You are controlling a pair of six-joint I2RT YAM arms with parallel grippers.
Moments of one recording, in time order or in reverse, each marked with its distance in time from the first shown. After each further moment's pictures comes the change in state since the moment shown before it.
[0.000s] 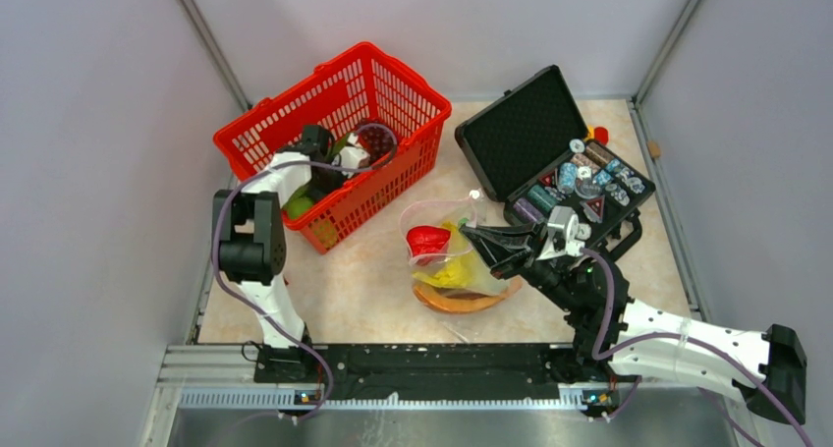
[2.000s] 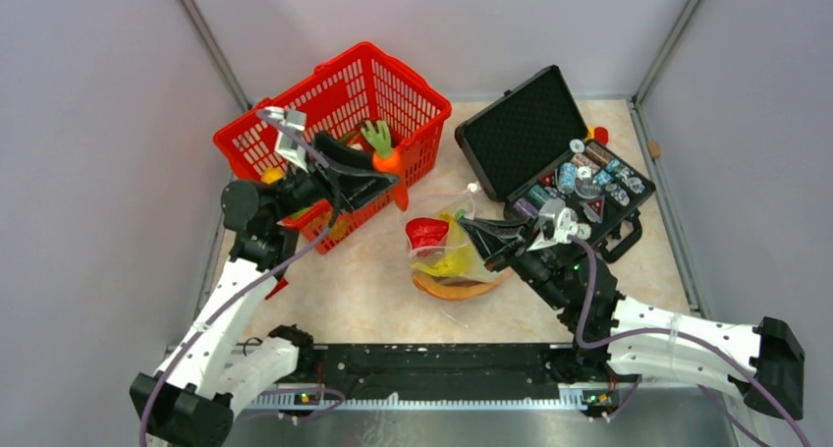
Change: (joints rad) left arm -0.190 -0.950 -0.420 1.299 0.731 -1.491; right arm 0.000 0.067 0.001 0.006 0.135 0.048
